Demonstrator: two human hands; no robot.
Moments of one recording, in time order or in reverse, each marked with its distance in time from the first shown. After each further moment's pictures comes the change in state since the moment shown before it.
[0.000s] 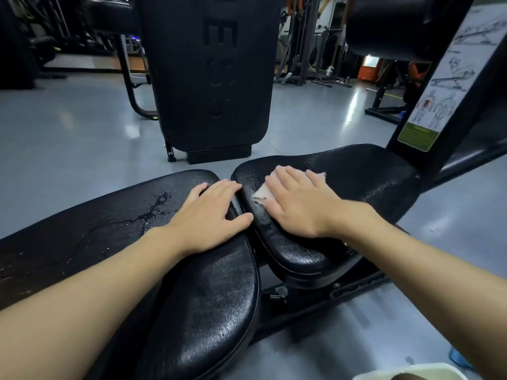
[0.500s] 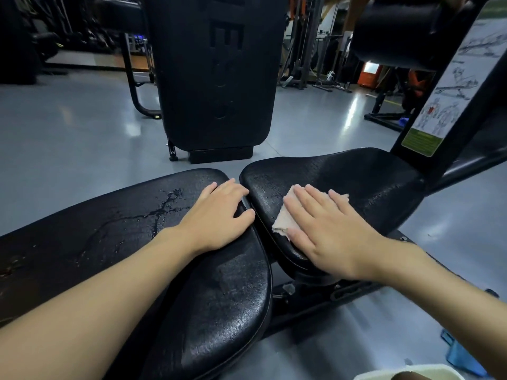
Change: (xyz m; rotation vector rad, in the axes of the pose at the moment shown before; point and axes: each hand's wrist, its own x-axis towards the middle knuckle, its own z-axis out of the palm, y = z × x) left_hand -0.006 0.000 0.000 -0.082 0.045 -0.004; right_hand -0.063 -0.009 0.004 -0.042 0.022 -0.032
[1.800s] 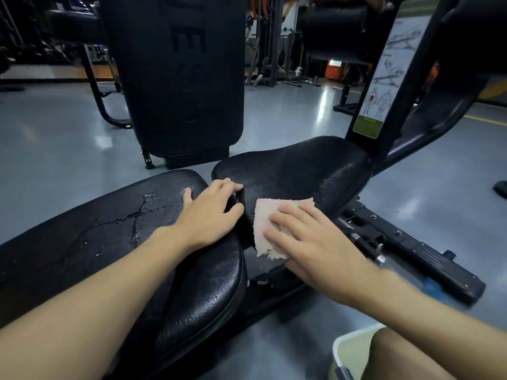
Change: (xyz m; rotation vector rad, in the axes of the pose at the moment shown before) left_hand -0.009 0.041 0.001 -0.084 -0.043 -0.053; right_hand -0.066 -0.009 0.011 -0.088 0.371 -0.264
